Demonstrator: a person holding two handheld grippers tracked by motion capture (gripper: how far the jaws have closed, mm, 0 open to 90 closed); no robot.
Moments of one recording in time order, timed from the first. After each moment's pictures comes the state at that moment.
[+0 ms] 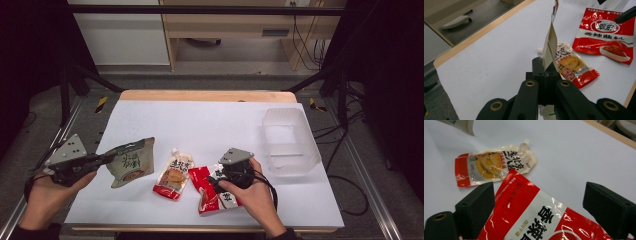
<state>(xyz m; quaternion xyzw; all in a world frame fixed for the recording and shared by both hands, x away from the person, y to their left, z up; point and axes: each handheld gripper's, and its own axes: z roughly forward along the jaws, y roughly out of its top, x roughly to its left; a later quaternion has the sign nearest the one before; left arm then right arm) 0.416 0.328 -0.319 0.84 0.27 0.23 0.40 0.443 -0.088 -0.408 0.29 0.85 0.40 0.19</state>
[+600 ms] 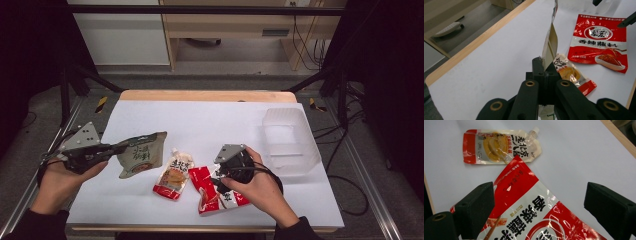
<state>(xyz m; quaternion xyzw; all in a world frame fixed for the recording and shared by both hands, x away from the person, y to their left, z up) 0.435 0.296 -0.303 0.86 0.23 0.22 0.40 0.445 -0.084 -0.377 0.21 0.91 0.32 0.19</state>
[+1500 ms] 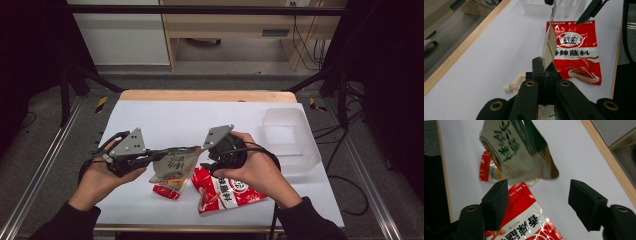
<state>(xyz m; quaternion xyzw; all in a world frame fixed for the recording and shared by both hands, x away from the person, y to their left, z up) 0.434 0.210 -0.306 0.89 0.14 0.18 0.39 0.453 -0.060 -0.311 0.14 0.92 0.32 0.18</state>
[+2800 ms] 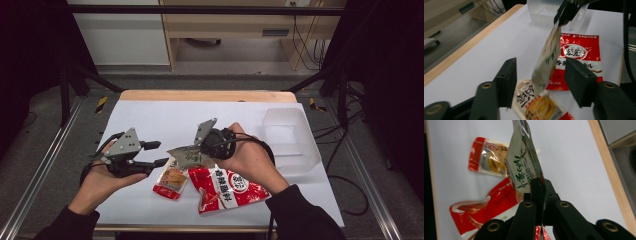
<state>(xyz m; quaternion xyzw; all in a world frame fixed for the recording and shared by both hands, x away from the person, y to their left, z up) 0.437 0.222 -0.323 0.85 0.19 0.19 0.45 0.473 -0.043 -0.306 0.09 0.94 0.25 0.20</state>
